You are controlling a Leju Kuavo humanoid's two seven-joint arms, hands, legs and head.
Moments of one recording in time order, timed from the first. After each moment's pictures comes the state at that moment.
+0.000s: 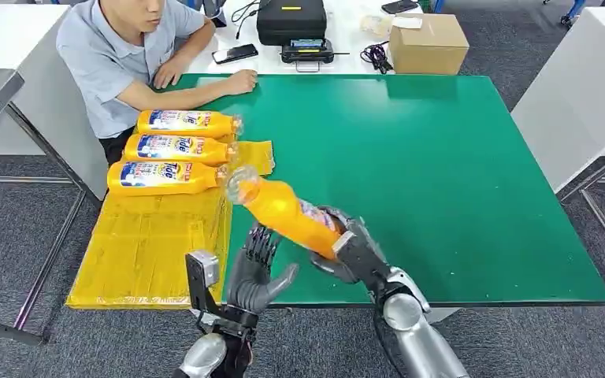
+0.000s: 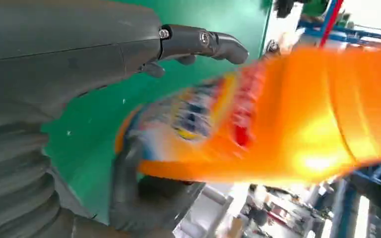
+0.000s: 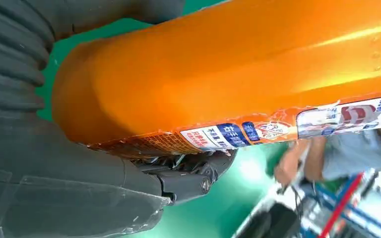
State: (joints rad) left arm -0.13 -0.26 -0.57 -1.19 0.33 0.30 -0.41; right arm -0.21 0.04 0.36 -1.22 0.32 0.09 -0.42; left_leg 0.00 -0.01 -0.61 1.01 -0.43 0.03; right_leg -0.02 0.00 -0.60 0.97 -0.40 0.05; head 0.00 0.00
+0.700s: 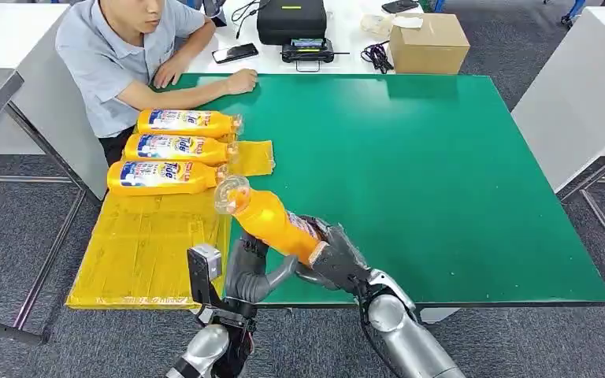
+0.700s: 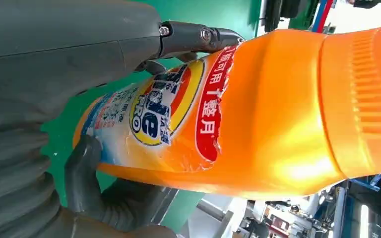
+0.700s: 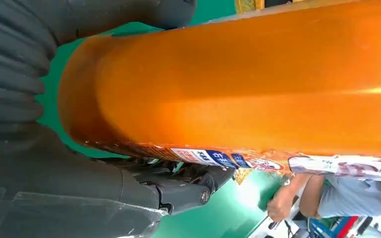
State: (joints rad) left arm -0.17 -0.26 -0.57 -1.14 0.33 0.33 -0.45; right arm -0.25 0.03 0.49 -1.14 0.33 0.10 -0.43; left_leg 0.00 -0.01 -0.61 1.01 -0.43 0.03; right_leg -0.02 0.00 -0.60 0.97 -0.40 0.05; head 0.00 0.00
